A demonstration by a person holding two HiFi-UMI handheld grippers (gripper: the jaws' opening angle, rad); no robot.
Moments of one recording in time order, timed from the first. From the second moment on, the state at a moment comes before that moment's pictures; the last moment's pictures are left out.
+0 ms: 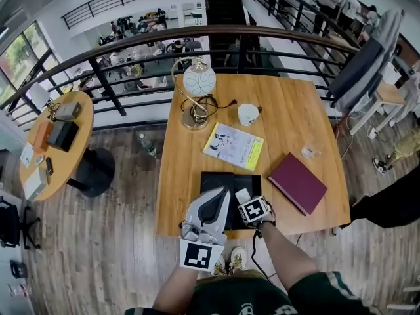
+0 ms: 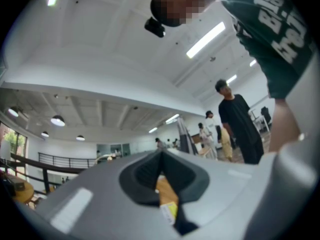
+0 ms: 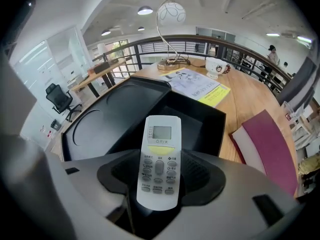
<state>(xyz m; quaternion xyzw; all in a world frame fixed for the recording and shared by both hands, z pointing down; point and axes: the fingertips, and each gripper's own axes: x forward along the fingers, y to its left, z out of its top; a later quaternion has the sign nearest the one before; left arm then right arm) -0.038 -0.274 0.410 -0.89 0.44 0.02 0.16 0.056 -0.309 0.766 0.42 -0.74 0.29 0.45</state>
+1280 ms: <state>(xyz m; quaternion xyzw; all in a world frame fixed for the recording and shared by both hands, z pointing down) -0.052 -0.269 0.399 -0.88 0.45 0.04 0.14 0.054 -0.318 0.796 0.43 -0.69 0.28 0.51</state>
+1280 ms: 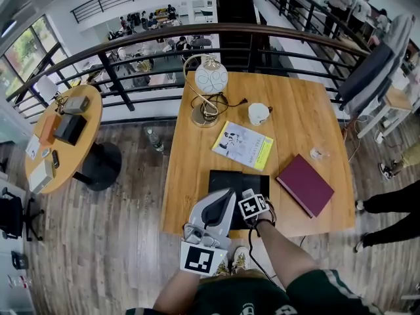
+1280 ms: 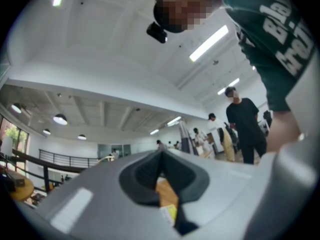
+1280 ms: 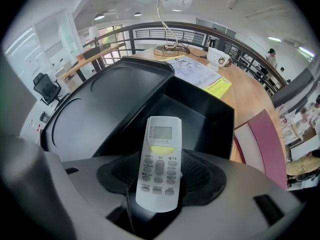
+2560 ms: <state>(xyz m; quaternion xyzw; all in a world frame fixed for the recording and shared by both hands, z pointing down) -0.042 -0.257 0.382 -0.90 0.42 0.05 0.13 0.043 -0.321 0.716 0.47 -0.77 0.20 0.38</state>
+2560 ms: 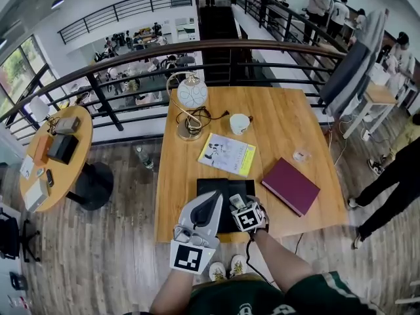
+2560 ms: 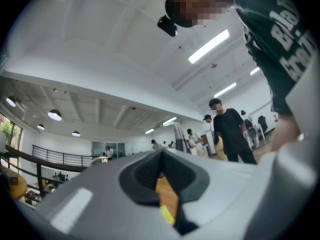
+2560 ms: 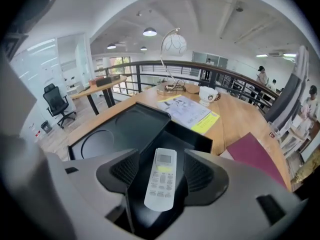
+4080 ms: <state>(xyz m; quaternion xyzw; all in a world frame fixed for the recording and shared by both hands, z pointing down) -0.023 -0.238 0.360 -0.90 0.42 0.08 0.12 0.033 -0.244 0.380 0.47 -0.88 -0.11 -0.04</state>
